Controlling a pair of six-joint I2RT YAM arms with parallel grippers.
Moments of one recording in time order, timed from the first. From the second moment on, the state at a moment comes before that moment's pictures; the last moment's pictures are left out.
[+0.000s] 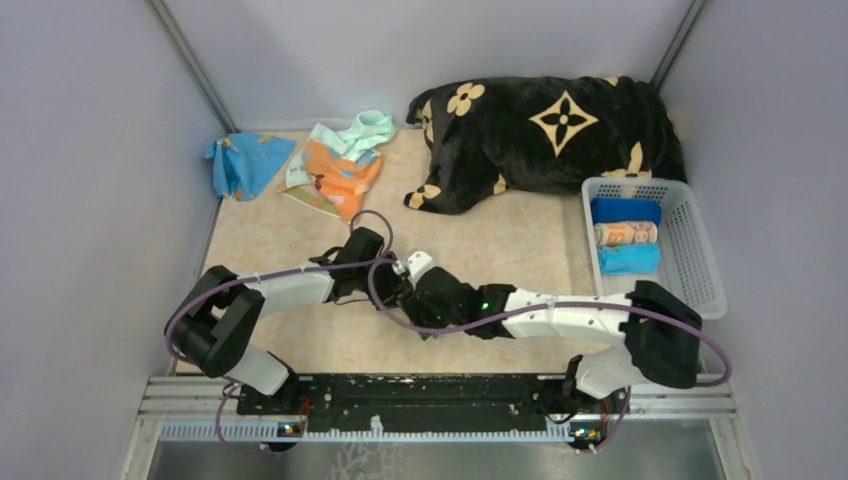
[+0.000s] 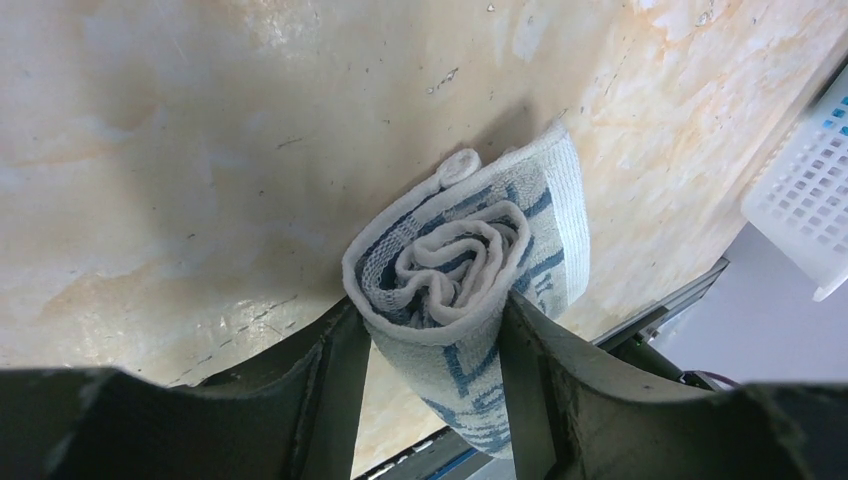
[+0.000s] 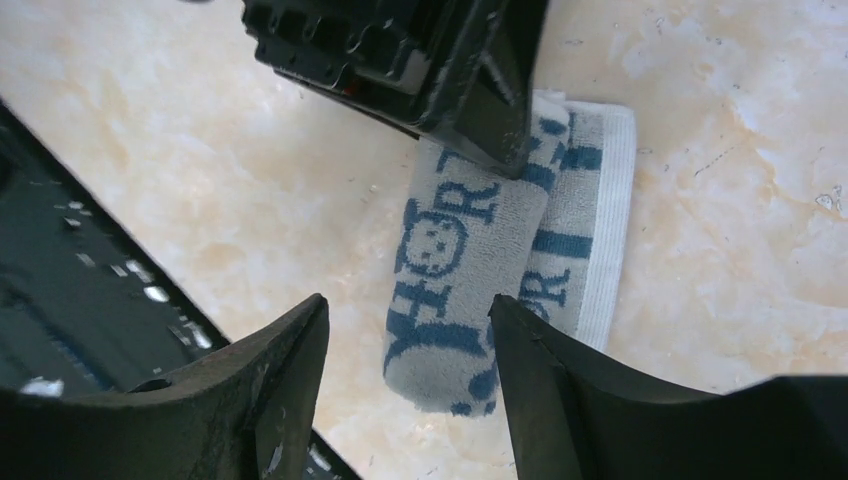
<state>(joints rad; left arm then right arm) -0.65 1.52 0.66 -0.08 0.24 -1.05 1.15 1.33 0.79 -0.20 0.16 0.32</state>
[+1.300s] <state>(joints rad) -0.54 1.36 0.43 0.16 0.37 -1.12 0.76 1.68 0.73 0.19 -0.61 0.34</state>
